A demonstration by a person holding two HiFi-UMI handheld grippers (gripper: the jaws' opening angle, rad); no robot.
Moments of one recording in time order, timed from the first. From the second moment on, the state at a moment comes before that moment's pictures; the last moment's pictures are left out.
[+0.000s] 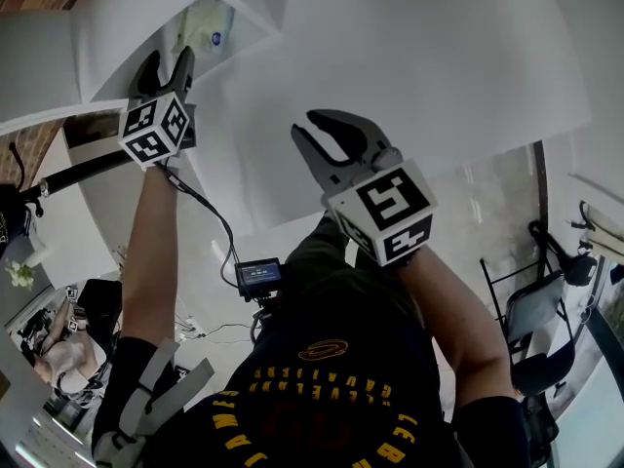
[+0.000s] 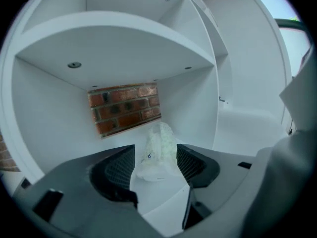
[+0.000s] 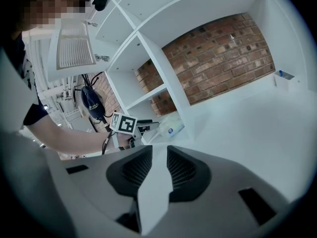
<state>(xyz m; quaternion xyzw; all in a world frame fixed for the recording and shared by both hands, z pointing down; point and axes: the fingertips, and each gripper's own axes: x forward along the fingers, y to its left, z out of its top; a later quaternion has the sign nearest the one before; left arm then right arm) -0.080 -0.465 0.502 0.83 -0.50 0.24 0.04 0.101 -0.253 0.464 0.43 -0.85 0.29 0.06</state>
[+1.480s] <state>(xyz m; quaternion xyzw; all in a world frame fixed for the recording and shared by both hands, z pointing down) -0.166 -0.255 0.377 0.87 -0.45 -0.02 0.19 -0.010 -0.222 0.398 0.43 -0.87 0.24 0.10</state>
